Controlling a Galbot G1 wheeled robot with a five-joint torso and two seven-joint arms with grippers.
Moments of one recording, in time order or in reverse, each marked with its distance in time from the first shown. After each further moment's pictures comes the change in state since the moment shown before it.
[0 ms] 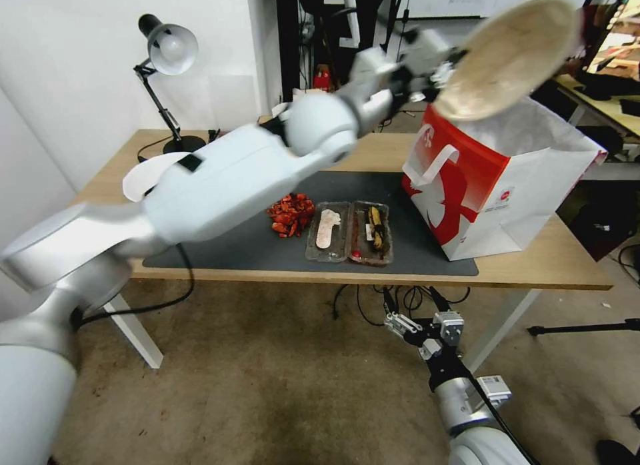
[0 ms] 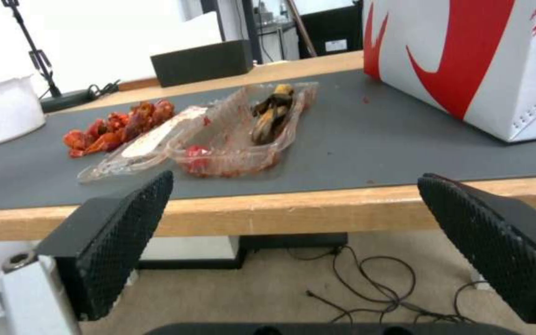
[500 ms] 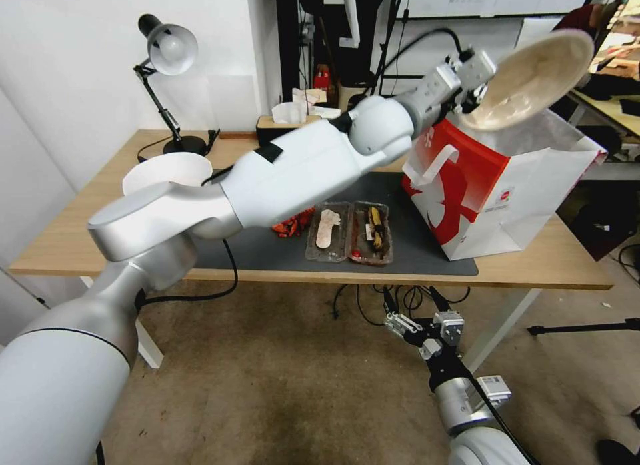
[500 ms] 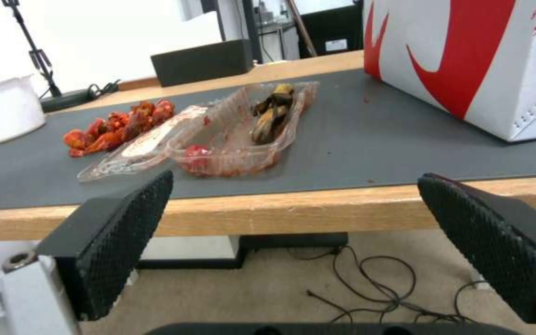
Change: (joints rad) left arm 0.031 -0.140 0.066 0.218 0.163 -0.002 0.000; right arm 0.000 0.000 0.000 0.000 0.000 0.000 0.000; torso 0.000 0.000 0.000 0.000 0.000
